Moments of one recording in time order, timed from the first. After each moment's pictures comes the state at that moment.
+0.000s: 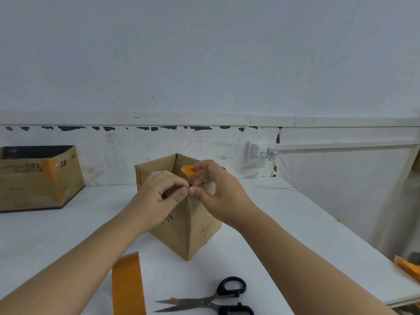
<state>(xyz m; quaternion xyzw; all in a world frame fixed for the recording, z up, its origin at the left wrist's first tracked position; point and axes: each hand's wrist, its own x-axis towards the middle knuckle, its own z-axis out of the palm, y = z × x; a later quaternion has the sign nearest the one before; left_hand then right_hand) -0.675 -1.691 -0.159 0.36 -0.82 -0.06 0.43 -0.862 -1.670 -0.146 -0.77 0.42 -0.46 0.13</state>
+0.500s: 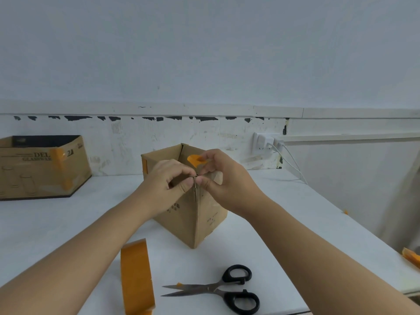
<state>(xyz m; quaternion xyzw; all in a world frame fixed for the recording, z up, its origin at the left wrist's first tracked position) -0.675 -1.691 -0.156 0.36 -0.83 -0.07 0.42 -0.864 -1.667 -0.143 -0.78 0.41 -0.45 0.14</state>
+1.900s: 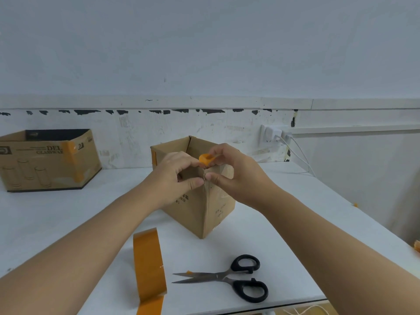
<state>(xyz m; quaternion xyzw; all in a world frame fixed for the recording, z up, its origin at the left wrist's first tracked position) -0.669 -1.692 -0.154 0.38 -0.84 -0.11 0.38 -0.868 -1.667 -0.144 -0.80 0.40 -0.43 0.12</state>
